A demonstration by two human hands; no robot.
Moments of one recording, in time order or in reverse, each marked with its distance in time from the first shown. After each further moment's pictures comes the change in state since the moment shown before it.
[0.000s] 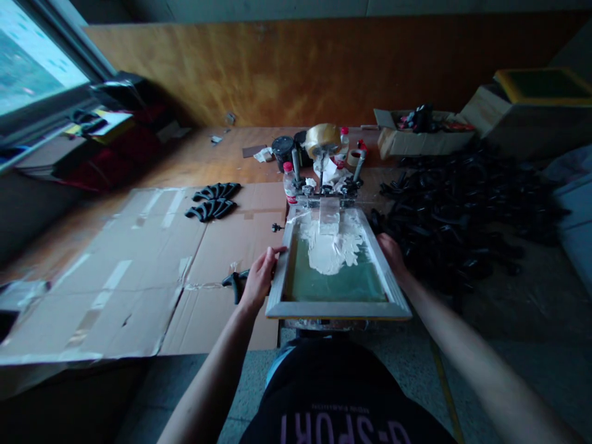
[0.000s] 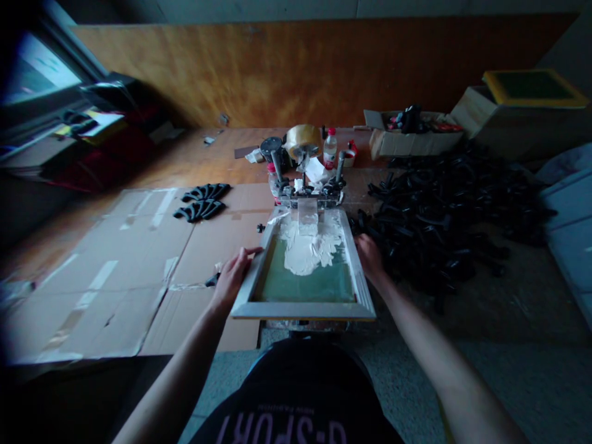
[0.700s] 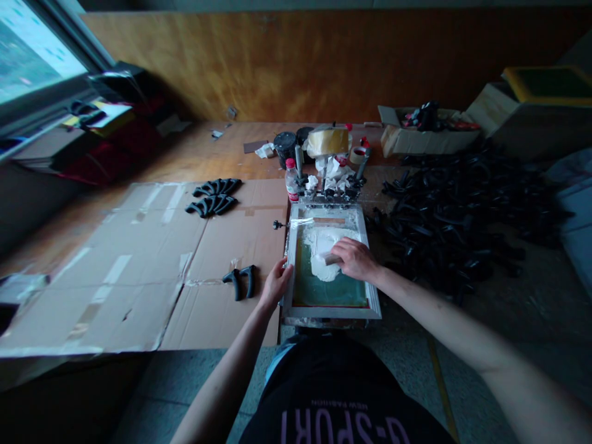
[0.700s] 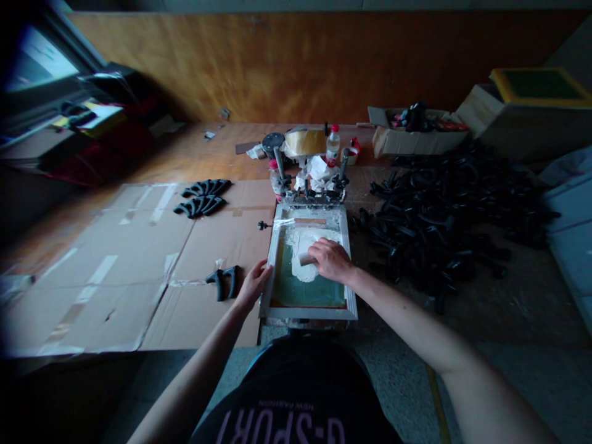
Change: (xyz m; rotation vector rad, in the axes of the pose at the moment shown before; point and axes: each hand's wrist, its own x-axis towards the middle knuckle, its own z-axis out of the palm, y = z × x) left_hand 0.012 -0.090 0.014 0.113 0.042 -0.170; right_hand -0.002 -0.078 0.015 -0.156 -0.417 -0.562
